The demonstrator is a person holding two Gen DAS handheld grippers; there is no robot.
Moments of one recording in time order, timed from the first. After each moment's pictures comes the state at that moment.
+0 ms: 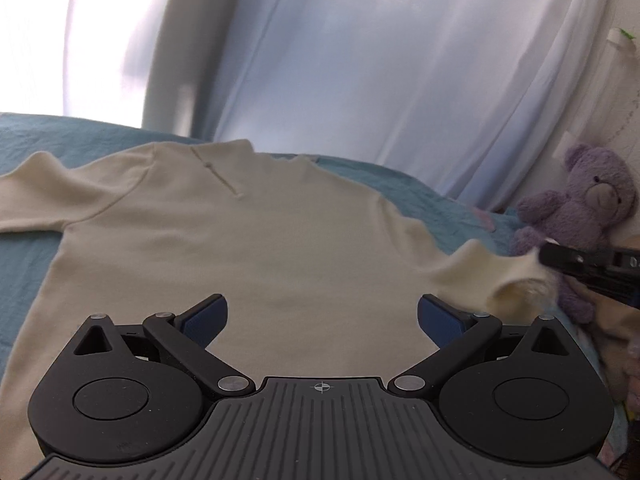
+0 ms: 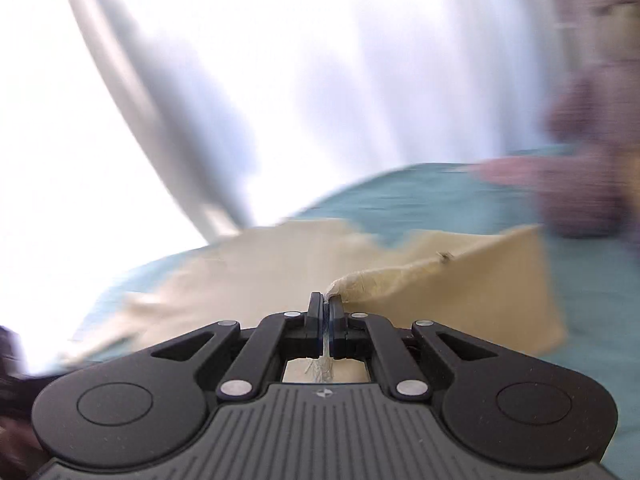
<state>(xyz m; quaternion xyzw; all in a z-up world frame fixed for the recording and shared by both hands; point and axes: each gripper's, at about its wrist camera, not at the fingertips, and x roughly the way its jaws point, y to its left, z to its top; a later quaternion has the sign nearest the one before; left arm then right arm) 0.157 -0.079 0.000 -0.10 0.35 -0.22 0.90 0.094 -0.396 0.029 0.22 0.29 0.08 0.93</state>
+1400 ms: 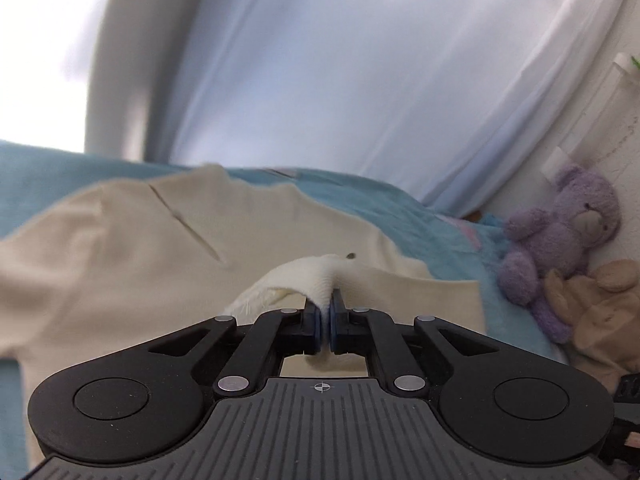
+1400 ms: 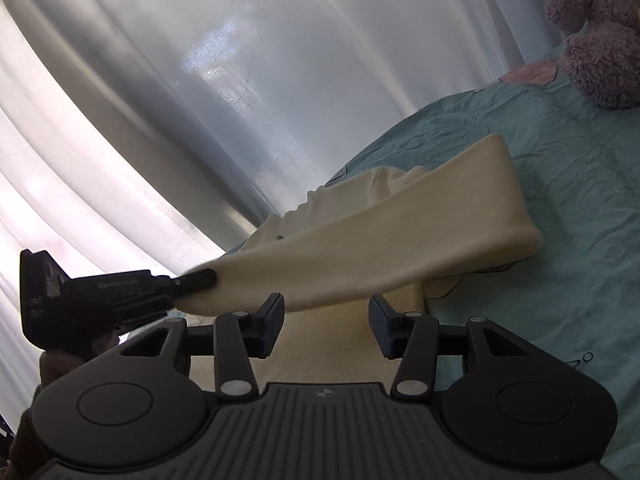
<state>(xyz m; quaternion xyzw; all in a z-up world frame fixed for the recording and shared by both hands) 0.297 -0.048 0.007 -0.08 0.40 -0.27 0.87 0.112 -0.348 -0.047 0.34 0.29 0.03 0.90</state>
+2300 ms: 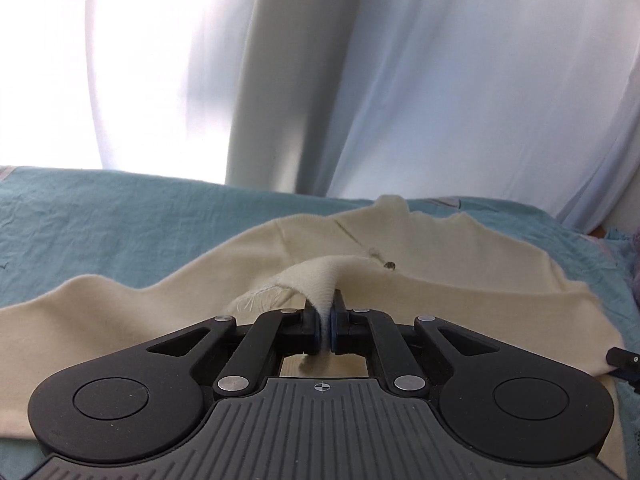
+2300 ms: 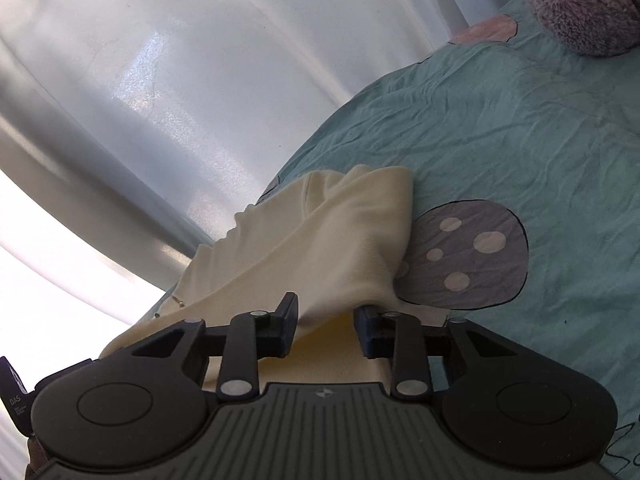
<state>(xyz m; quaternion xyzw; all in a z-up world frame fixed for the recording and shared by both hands) 0.345 0.014 -0.036 -0.03 0.37 -0.15 0.91 0.180 -0.363 -0.092 0.39 0.30 -0.07 0.87</state>
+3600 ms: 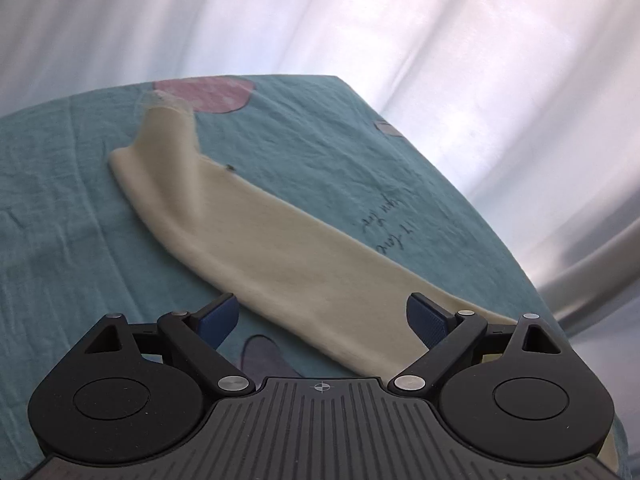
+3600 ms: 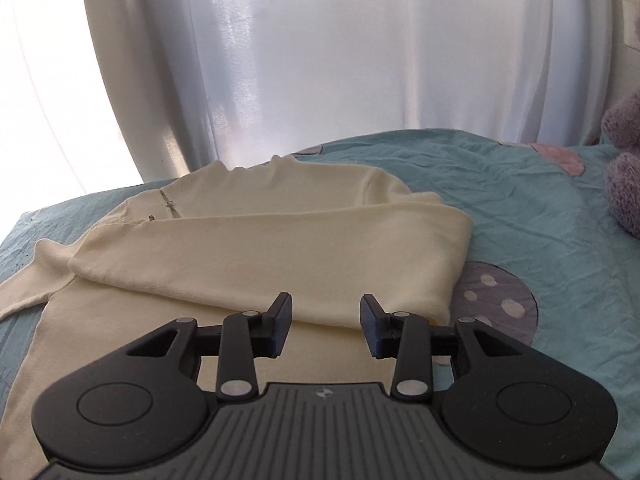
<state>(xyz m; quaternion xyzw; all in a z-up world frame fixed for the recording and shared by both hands) 0.252 0.276 -0.046 -0.31 0.34 0.22 0.86 0.195 -0.268 -0.055 0.09 0.35 -0.06 0.93</state>
